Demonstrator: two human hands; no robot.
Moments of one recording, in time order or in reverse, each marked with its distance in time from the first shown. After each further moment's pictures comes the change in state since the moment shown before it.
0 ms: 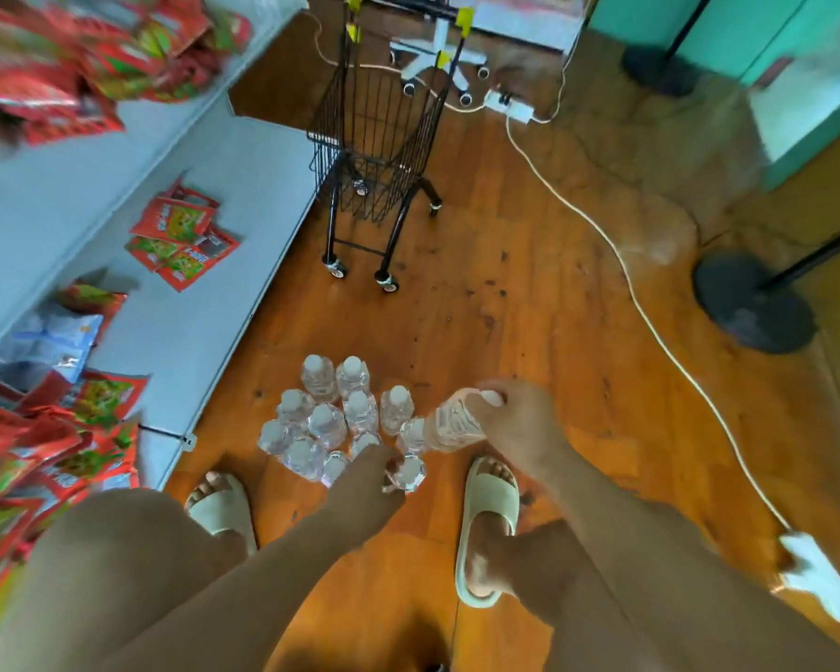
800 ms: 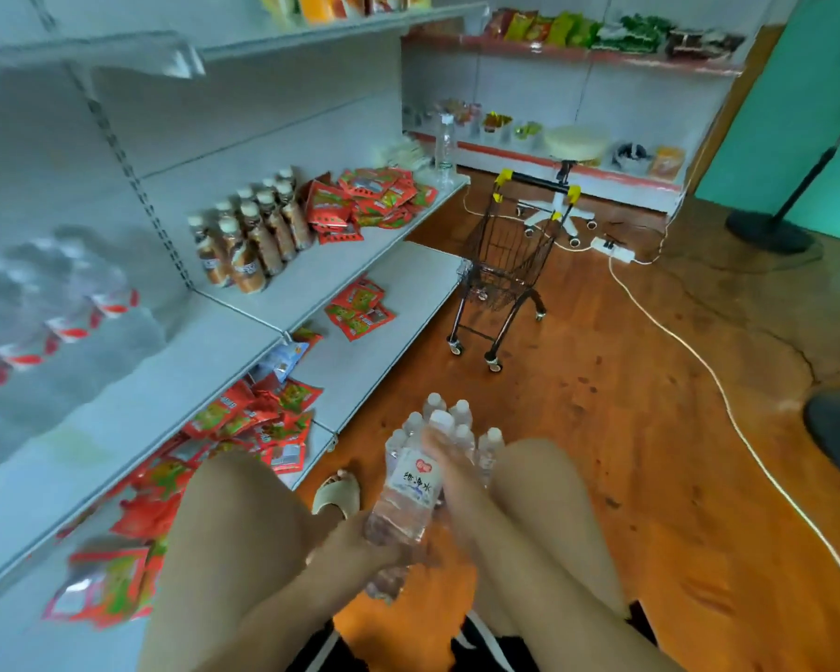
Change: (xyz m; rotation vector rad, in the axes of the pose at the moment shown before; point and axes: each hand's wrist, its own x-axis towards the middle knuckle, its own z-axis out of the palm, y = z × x) left_hand -0.280 0.000 -0.035 -0.747 0.184 -0.146; right_hand -0.189 -0.099 0.100 0.681 -0.486 0.165
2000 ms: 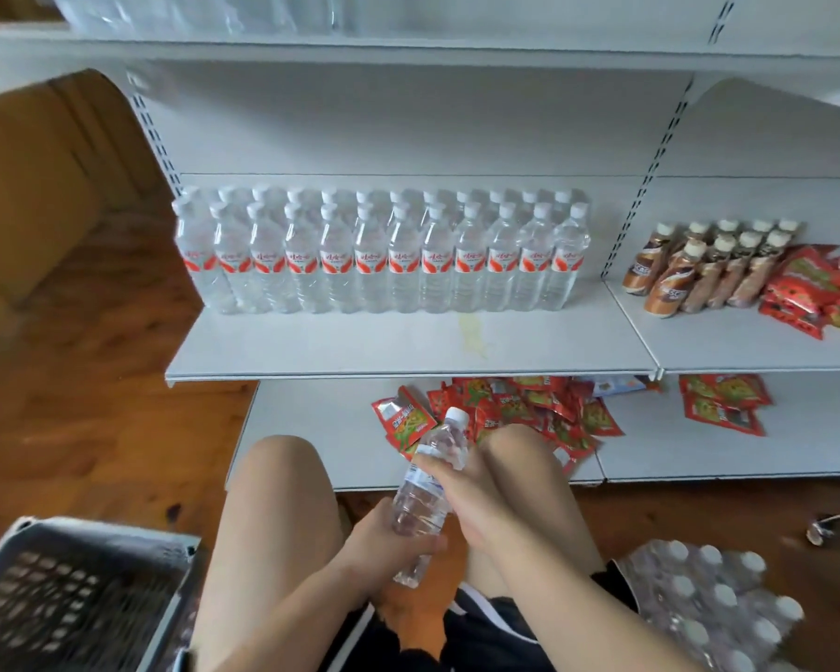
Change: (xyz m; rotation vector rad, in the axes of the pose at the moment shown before) left_hand -0.161 -0.137 -0.085 -0.392 0.907 -0.219; right_hand -0.049 0.098 0.269 -0.453 -0.810 -0.039
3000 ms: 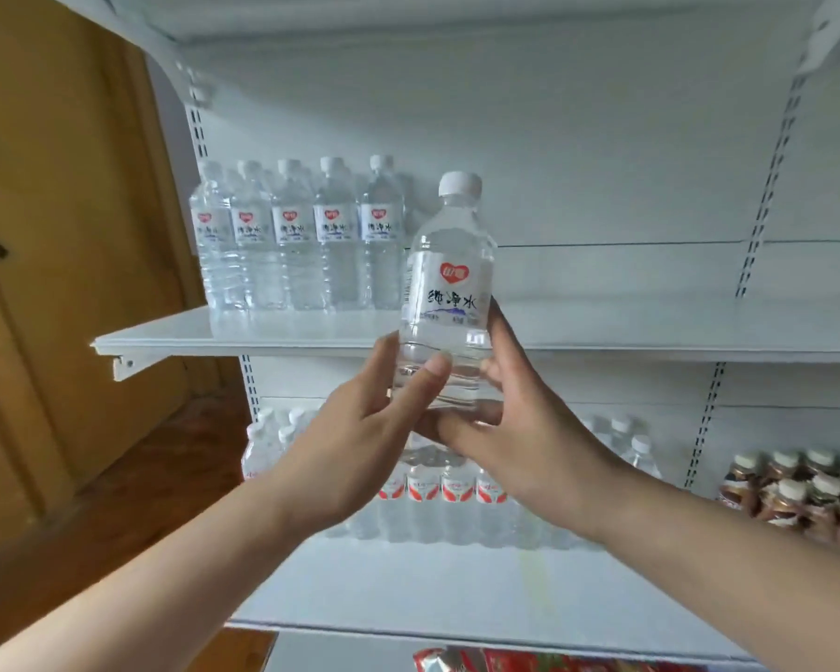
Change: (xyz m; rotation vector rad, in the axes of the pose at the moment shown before) left_hand -0.117 0.330 -0.174 0.138 0.407 0.955; right_hand -0.087 -0.370 0.070 -0.393 -0.468 -1.018
